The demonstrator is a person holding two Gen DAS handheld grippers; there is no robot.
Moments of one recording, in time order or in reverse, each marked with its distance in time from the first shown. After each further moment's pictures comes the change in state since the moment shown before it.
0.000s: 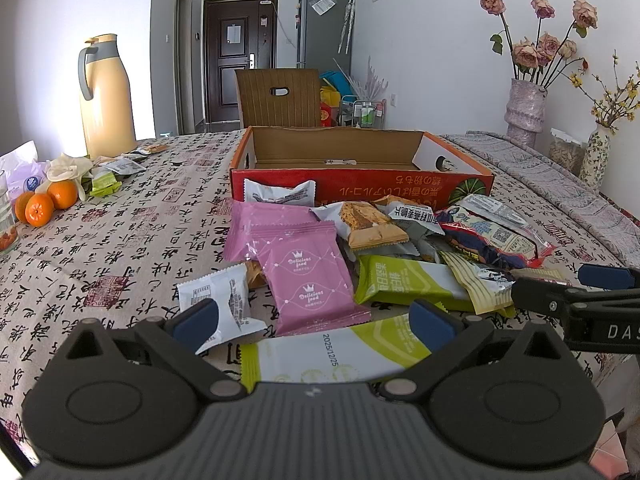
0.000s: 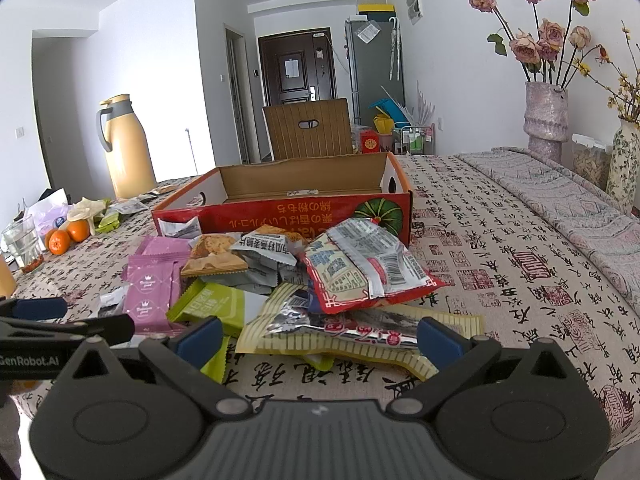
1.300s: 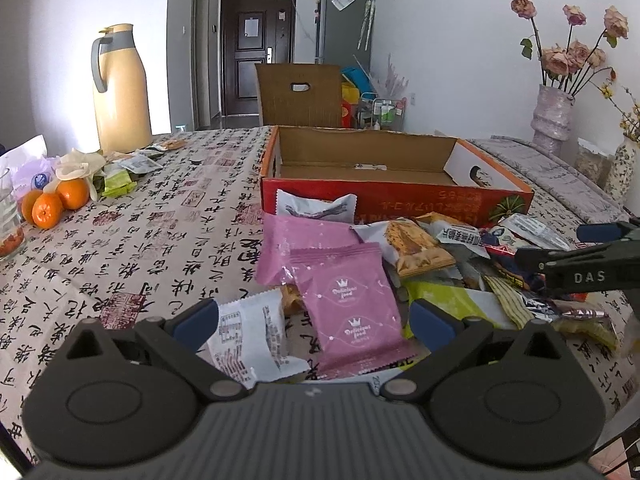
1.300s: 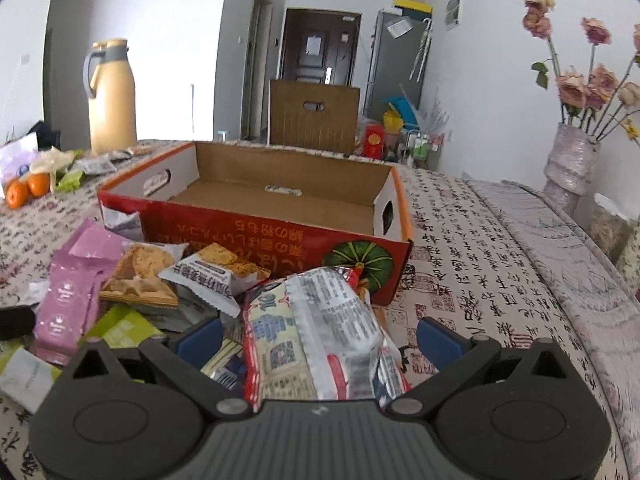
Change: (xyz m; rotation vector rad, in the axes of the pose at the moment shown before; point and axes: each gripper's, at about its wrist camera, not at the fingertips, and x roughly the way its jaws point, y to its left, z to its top) left arm 0.029 0.027 0.020 -0.035 0.023 0.036; right arm 0.086 -0.006 0.057 -0.214 0.092 -0.068
